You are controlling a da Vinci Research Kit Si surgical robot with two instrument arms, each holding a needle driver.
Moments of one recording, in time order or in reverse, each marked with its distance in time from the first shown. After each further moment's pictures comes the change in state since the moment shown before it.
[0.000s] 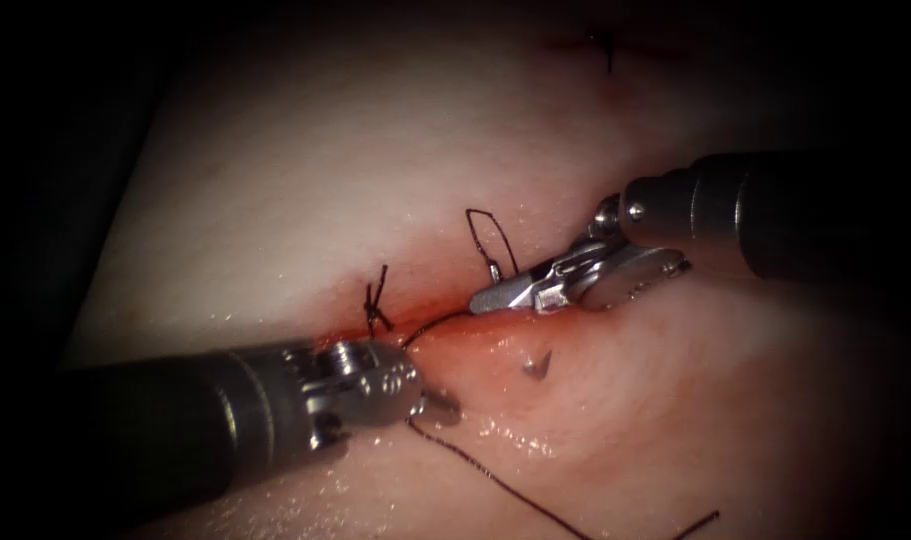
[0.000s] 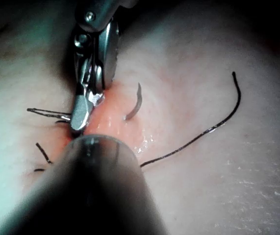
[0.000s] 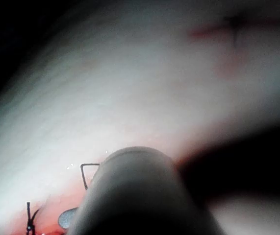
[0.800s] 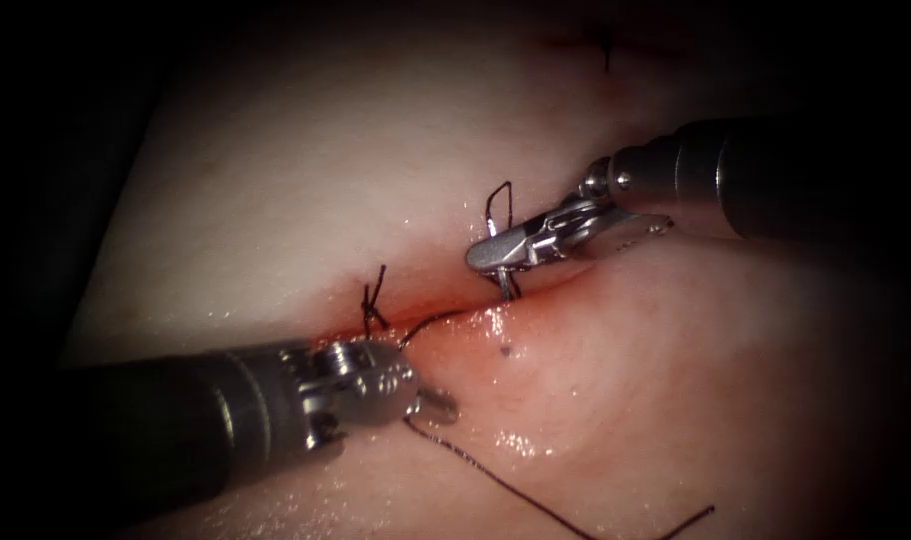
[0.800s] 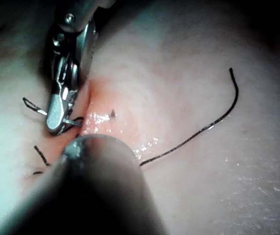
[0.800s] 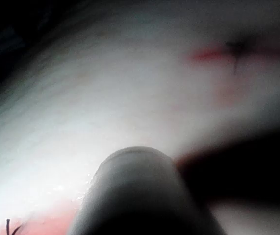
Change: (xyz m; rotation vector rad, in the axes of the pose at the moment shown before) right arm 0.002 0.001 0.001 -0.020 -0.106 0.081; left arm -0.001 0.000 0.001 -0.009 -0.025 0.013
